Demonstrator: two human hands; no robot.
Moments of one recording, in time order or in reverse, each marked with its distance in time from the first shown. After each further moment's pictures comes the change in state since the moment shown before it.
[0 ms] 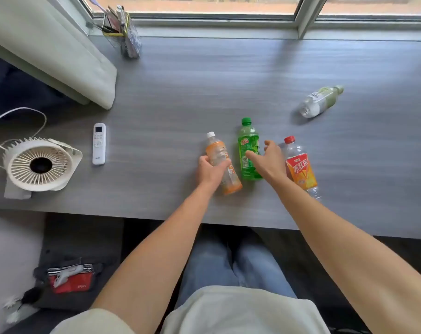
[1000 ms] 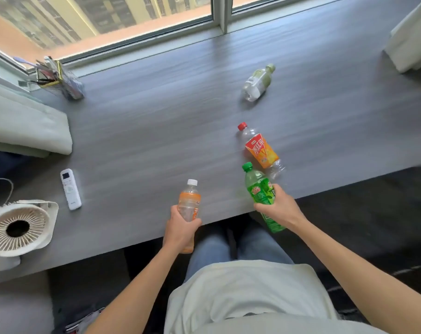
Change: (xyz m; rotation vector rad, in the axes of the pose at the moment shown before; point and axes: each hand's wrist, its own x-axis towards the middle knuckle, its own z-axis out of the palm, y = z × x) left_hand -0.057 -0.107 -0.045 0.533 -0.124 0.139; right_hand -0.128 0.158 -0.038 0.146 -0.103 0.147
